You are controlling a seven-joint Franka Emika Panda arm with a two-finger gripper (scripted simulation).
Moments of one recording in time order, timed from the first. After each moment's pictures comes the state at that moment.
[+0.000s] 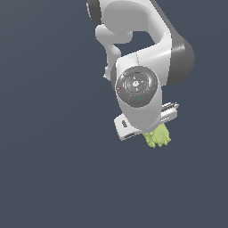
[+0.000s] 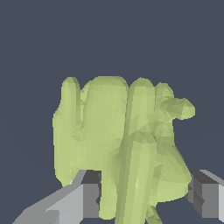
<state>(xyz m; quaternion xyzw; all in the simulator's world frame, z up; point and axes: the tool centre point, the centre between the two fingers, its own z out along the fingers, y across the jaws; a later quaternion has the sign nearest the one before) 0.069 0.126 0.224 -0.97 -0.14 0.11 0.18</state>
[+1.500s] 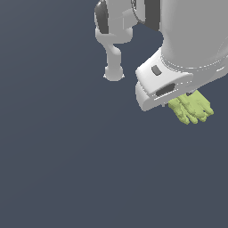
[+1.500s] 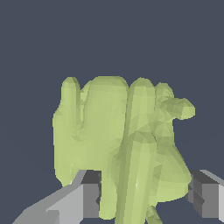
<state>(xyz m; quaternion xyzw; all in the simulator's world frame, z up) 0.073 0.168 0.389 -0.97 -0.14 0.11 0.18</state>
